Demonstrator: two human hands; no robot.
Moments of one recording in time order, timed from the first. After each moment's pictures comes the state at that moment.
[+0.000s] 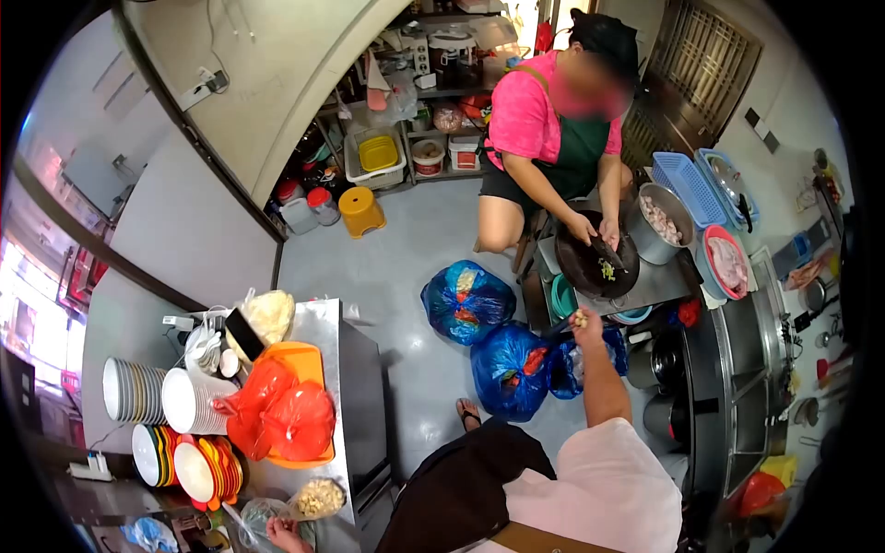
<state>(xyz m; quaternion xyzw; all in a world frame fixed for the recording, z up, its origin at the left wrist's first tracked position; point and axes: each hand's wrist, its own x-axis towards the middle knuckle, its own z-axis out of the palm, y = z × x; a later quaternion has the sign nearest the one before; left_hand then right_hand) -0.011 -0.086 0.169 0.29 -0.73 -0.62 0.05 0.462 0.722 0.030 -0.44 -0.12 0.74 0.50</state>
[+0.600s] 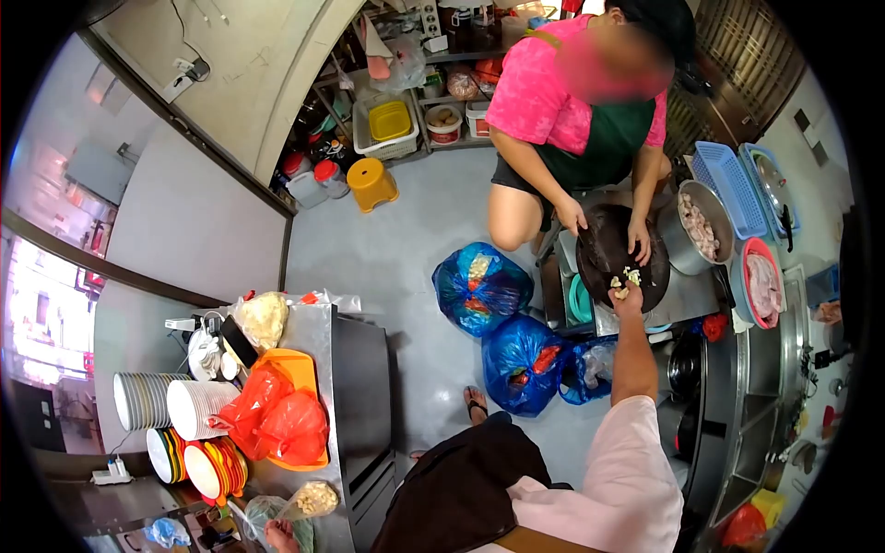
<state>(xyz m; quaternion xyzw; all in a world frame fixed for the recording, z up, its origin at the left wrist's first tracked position) -0.022 -0.056 0.212 0.38 -0.71 -0.59 0.00 0.504 0.911 -0.008 -0.56 -0.06 0.65 0.51</state>
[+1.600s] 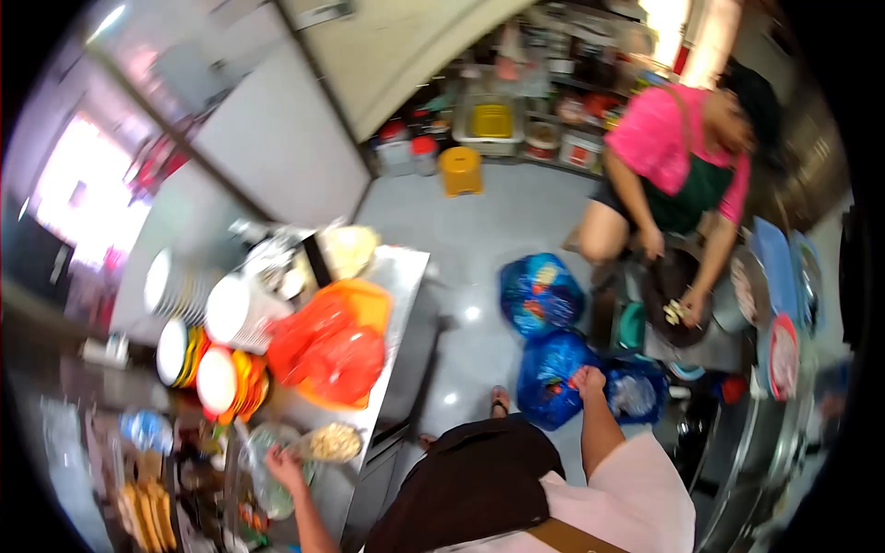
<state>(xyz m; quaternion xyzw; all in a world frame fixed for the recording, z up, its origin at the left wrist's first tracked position) -0.009 -0.114 0.150 0.16 -0.75 -0.64 0.04 0.369 0.614 -0.075 -0.67 -0.15 0.68 0.26</state>
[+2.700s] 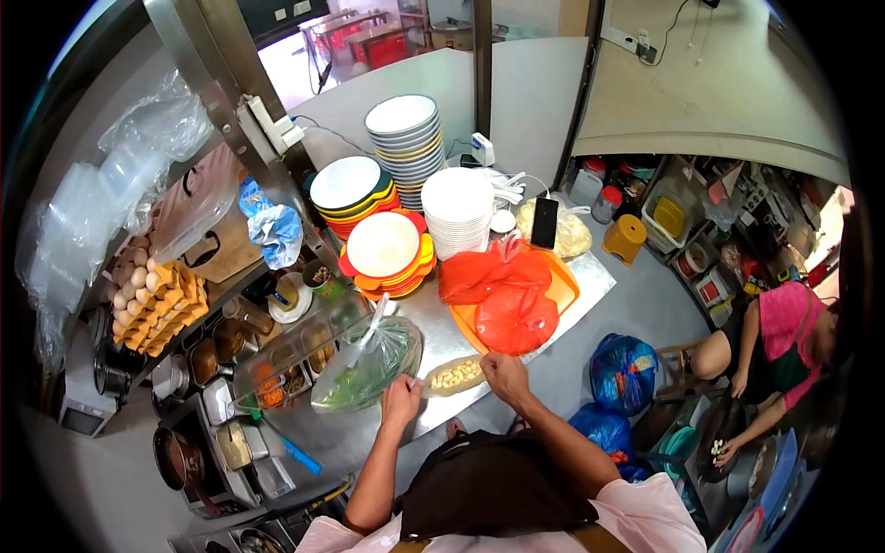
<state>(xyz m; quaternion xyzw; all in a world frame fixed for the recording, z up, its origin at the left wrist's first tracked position) 0.043 -0.138 0.209 0.10 -0.92 -0.38 -0.08 0.014 0.122 0.221 -0.02 -0.91 0.40 -0.05</state>
